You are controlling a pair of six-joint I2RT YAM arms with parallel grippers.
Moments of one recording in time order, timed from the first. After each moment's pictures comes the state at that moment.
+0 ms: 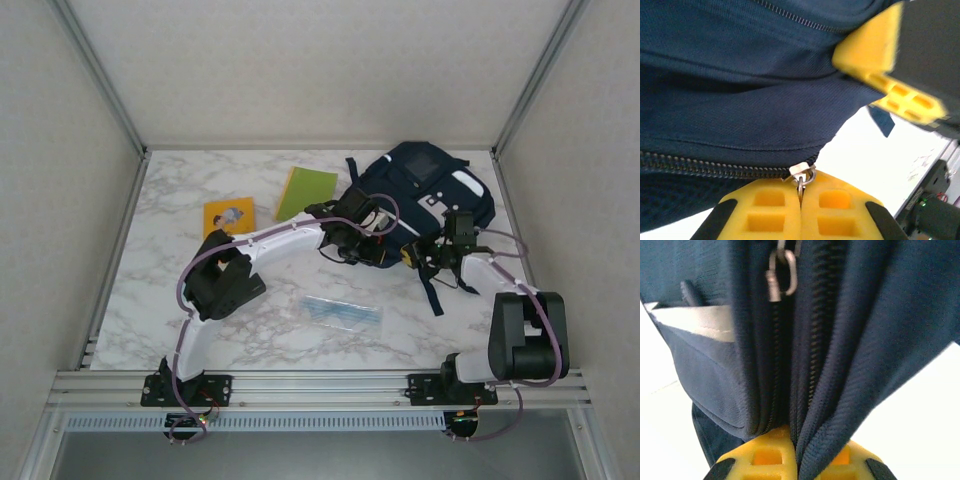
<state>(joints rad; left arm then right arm) -0.89 2.13 1.74 -0.61 0.38 -0.50 0.05 1.40 0.74 -0.32 -0.50 1.09</state>
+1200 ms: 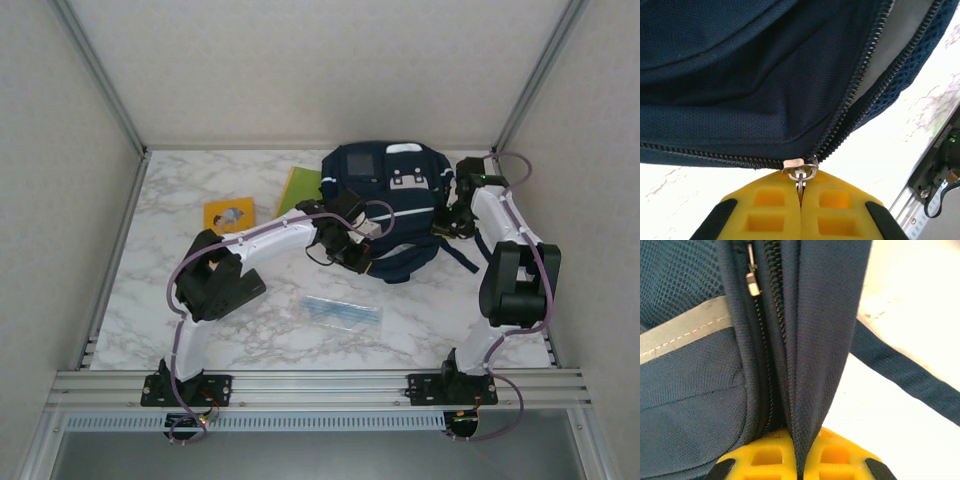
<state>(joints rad) -0.87 2.08 1.72 -0.78 0.44 -0.28 -0.04 1.75 1.41 -0.99 -0.13 0.22</state>
